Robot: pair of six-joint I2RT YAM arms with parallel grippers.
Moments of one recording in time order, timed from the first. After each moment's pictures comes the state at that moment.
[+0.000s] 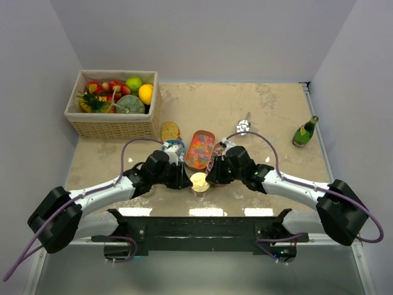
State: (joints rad) left arm -0.75 1.19 0.49 -0.01 0.26 -0.62; right arm 0.79 1.27 0.59 -0.05 -0.13 0.72
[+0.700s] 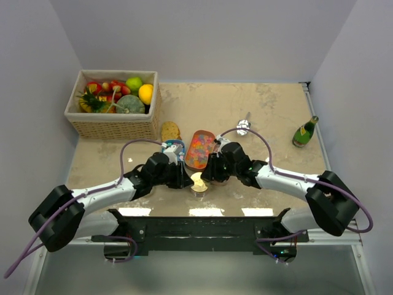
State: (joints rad) left arm -0.76 1.21 0.45 0.11 0.20 -0.70; right arm 0.78 1.37 0.64 0.01 -0.17 0.67
